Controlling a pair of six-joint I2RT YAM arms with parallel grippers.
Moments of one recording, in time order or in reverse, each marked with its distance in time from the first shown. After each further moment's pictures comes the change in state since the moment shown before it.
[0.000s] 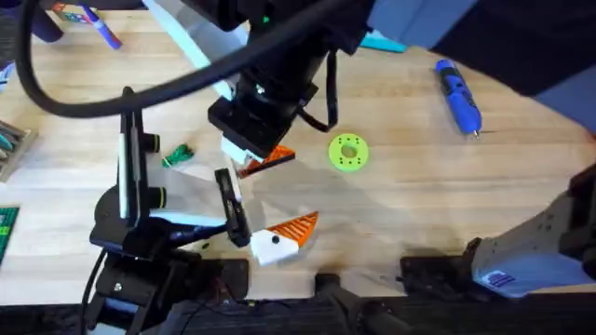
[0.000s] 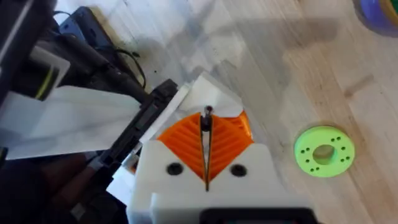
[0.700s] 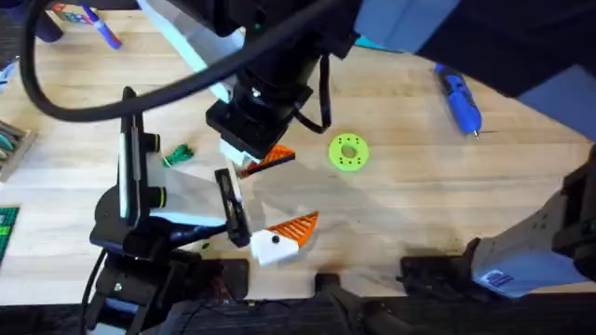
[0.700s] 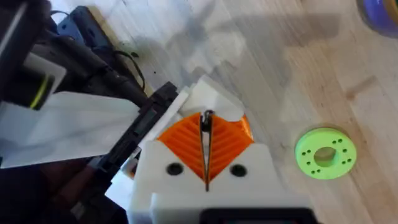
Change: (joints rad) left arm 0.000 0.000 0.000 0.000 0.000 -0.004; right arm 0.003 0.016 0.000 0.005 0.000 0.000
